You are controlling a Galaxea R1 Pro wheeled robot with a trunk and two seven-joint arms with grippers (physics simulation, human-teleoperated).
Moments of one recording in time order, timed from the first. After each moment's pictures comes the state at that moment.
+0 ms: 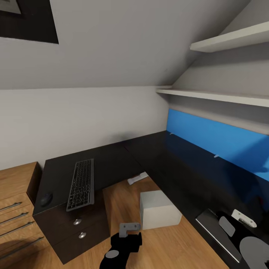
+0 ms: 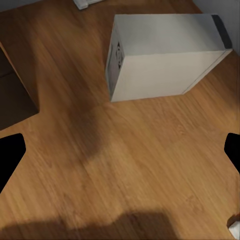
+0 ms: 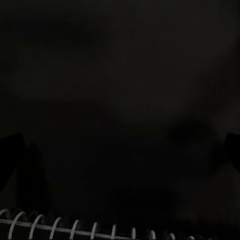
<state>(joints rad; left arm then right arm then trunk) -0.26 0.02 -0.89 -1.39 0.83 0.35 0.83 -0.70 -0.29 -0.07 -0.26 -0.60 0.01 -0.40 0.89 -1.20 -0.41</state>
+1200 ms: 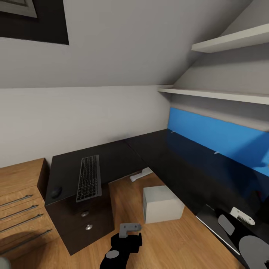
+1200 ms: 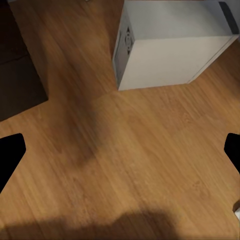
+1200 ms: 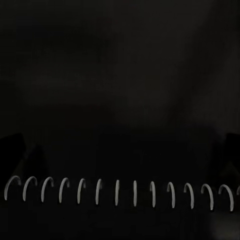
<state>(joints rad) -0.26 0.02 -0.90 -1.38 0.84 0.35 0.83 -0.70 -0.28 -0.07 -0.29 -0.60 0.01 -0.39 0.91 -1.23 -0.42</state>
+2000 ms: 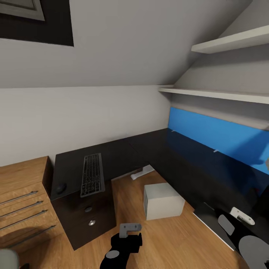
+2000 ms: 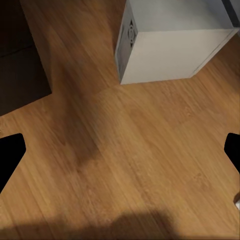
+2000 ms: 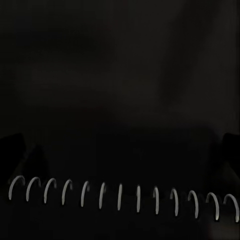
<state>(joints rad) -0.26 0.02 -0.90 -1.38 0.84 0.35 0.83 -0.70 -0.28 -0.06 -0.29 -0.61 0.01 -0.39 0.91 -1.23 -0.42</state>
